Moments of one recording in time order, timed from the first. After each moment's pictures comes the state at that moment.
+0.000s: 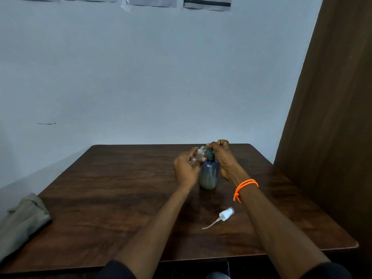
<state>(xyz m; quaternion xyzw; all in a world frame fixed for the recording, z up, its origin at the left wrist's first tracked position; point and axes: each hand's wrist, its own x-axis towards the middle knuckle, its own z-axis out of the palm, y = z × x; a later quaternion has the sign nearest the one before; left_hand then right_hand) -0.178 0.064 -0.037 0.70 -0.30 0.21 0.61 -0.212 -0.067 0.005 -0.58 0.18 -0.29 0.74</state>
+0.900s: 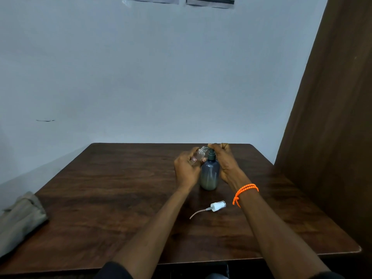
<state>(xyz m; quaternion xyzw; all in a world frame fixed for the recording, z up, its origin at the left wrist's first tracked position) -0.175 0.062 -0.038 0.70 -0.29 0.20 0.62 -0.207 -0.071 -0.008 -0.55 0.18 -0.27 0.77</state>
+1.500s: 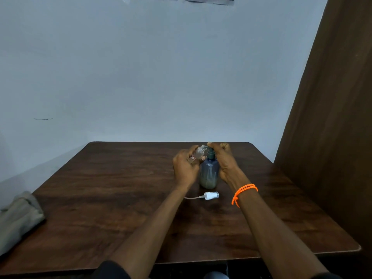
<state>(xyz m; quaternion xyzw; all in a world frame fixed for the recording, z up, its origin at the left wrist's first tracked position) -0.173 0.065 -0.036 0.70 -0.30 0.23 0.61 -0.201 -0.075 -0.017 -0.54 0.19 -0.27 0.77</state>
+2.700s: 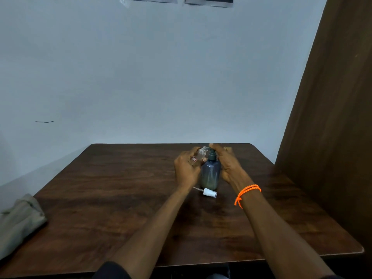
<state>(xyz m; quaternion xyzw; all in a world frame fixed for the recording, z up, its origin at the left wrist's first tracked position) -0.175 0.064 -0.033 0.71 -0.30 0.20 0.60 -0.194 -0.084 -0.020 -0.49 0.20 -0.28 0.80</state>
